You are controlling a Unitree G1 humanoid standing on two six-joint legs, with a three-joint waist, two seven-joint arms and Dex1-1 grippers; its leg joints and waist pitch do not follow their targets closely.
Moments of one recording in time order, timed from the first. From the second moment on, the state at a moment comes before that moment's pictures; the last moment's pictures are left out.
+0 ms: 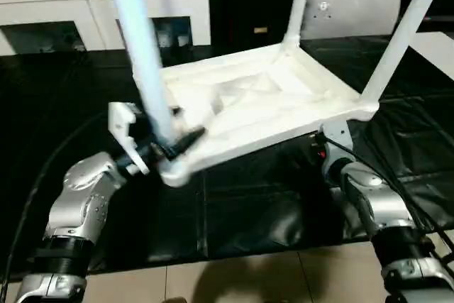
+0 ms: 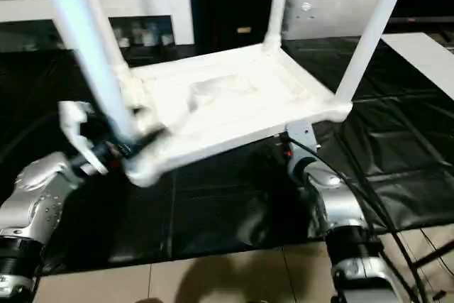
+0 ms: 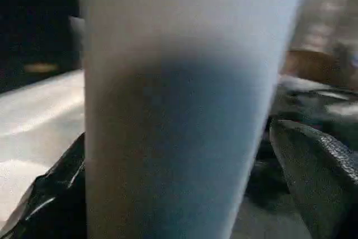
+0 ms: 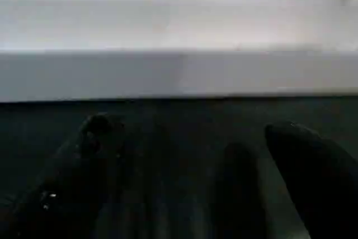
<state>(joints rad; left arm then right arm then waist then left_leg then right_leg) -0.34 0.39 -0.01 0.24 -0.52 0.11 -1.00 -0.46 -0.29 -0.01 0.61 0.08 0.24 0.34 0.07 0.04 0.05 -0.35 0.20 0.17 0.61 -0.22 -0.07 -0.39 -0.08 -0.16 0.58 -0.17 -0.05</state>
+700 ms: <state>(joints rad) -0.33 0.33 -0.15 -0.17 -0.87 0.56 -1.10 -0.56 -0.27 0.04 0.85 0.07 0.02 0.63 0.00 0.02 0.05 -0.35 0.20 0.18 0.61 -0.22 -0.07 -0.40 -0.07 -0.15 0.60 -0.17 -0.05</state>
